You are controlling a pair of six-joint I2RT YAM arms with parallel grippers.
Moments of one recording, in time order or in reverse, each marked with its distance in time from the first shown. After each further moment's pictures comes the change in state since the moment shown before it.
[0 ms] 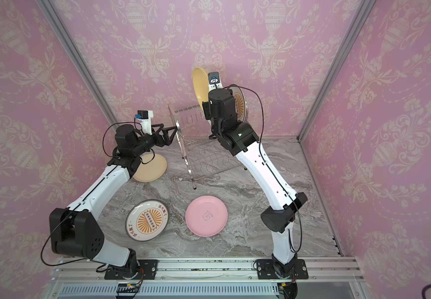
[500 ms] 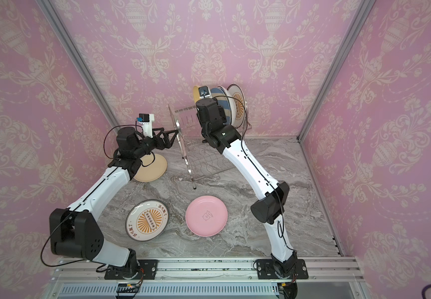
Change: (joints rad) left arm 0.000 -0.009 -0.036 -0.023 -0.004 0.000; right arm -0.023 0.158 0.004 0.000 0.043 -0.003
